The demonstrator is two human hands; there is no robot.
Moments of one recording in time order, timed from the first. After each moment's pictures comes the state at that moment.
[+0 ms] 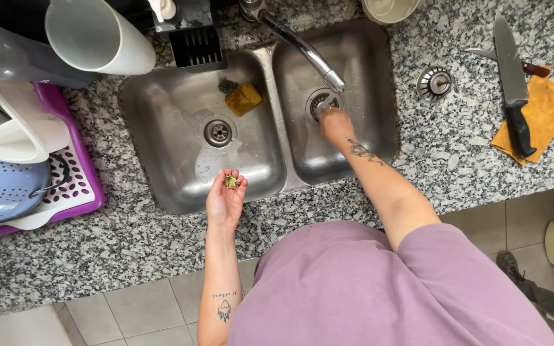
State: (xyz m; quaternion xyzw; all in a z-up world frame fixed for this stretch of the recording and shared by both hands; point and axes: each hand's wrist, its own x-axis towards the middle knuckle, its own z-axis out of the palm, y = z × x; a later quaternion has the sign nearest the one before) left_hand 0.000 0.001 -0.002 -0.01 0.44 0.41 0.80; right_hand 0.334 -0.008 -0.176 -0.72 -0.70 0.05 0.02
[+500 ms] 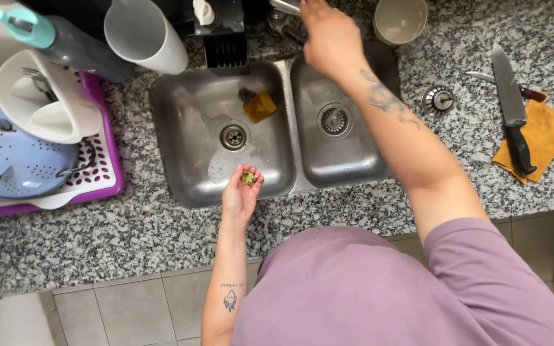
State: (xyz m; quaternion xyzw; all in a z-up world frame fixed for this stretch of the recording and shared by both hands) left_hand 0.014 -0.001 0.029 -0.01 0.45 0.42 0.79; right_hand 0.317 0.172 0.075 -0.63 -0.76 -0.03 0.14
